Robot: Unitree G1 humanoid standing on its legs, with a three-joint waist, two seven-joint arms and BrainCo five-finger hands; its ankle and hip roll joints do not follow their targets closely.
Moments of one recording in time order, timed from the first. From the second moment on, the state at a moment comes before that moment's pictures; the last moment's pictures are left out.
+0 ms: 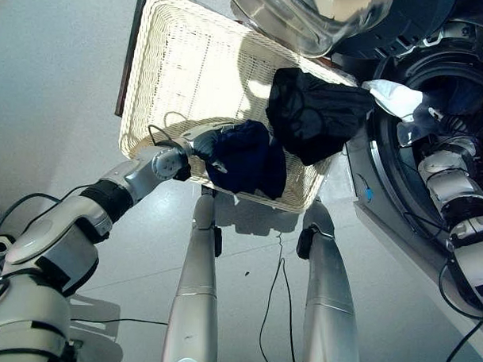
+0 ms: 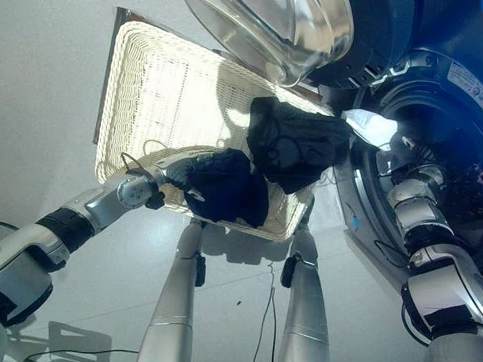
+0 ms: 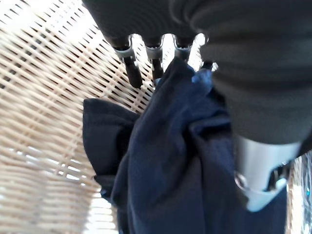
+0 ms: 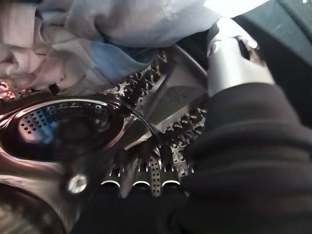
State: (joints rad) left arm -1.08 0.76 -0.93 0.68 0.07 -0.23 -0.04; right arm -1.02 -0.78 0.43 1.06 0.16 -0.08 -0.91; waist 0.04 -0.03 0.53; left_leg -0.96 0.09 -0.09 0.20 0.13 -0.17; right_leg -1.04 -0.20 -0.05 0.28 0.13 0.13
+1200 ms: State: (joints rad) left arm -0.93 0.65 -0.85 0.77 0.16 -0.25 0.22; right arm -0.98 -0.74 0.43 0.95 0.16 -0.08 -0.97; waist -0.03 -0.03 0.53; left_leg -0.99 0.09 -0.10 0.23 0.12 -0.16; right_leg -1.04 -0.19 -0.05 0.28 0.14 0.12
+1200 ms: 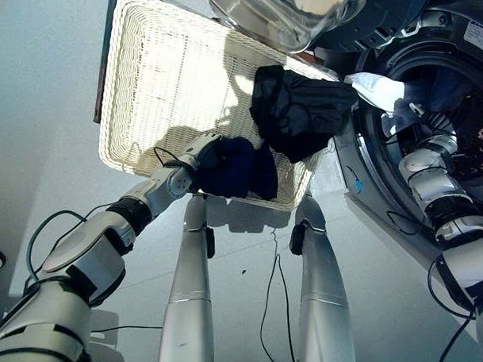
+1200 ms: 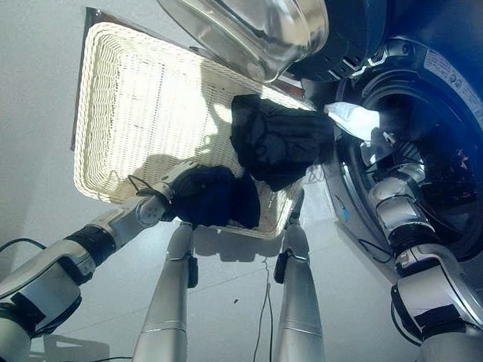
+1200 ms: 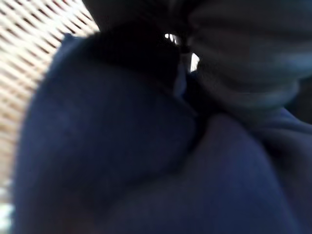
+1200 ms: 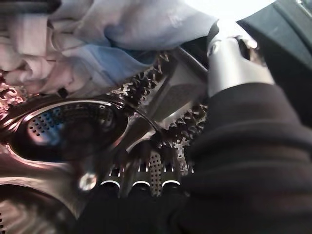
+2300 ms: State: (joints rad) left arm -0.98 0.76 -0.89 0.55 0.05 -0.12 -0.07; right arm -0.94 -0.76 0.36 0.95 0.16 -0.08 -0.95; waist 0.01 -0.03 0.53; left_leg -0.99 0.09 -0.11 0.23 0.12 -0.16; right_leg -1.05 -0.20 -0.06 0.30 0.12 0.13
